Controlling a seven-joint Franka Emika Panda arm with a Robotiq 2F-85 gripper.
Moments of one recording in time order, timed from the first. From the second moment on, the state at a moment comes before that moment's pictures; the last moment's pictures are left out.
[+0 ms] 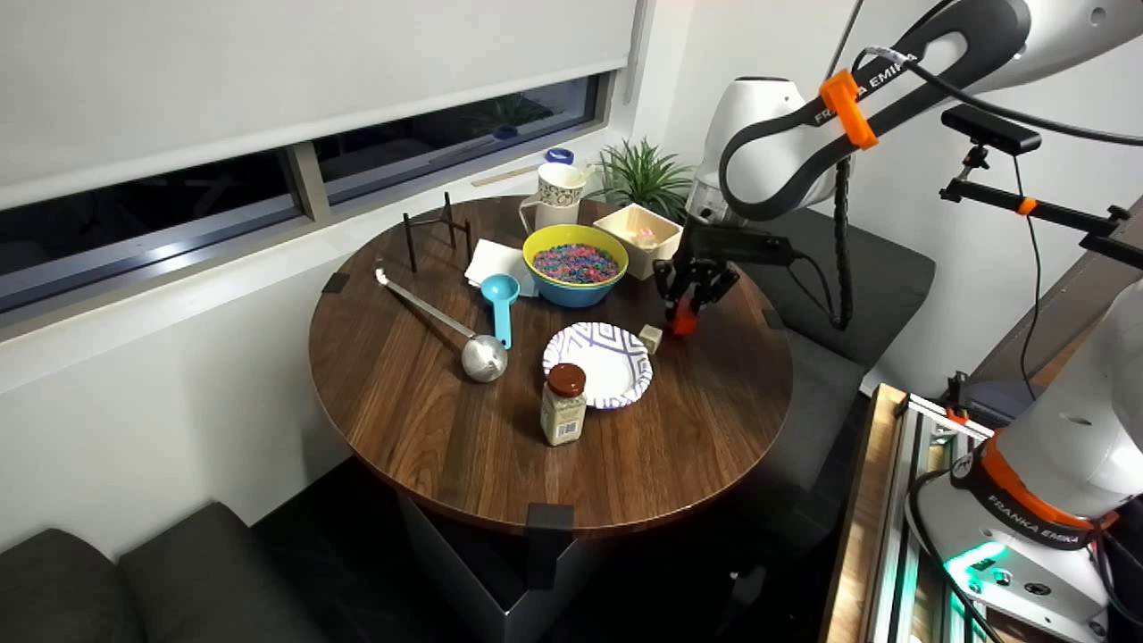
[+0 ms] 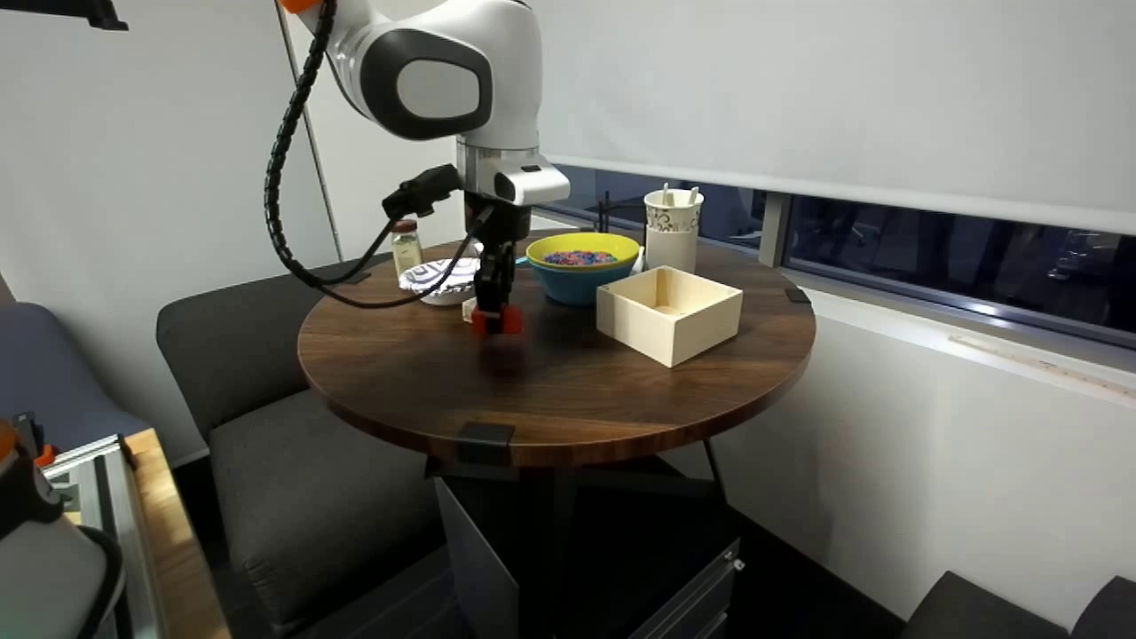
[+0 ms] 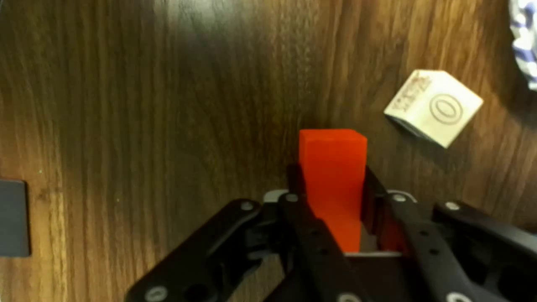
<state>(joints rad) -0.08 0.02 -0.01 -2.47 0.18 2.47 0.59</state>
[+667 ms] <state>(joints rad) -0.12 -0.05 -0.12 -2.25 0.38 2.47 0.57</state>
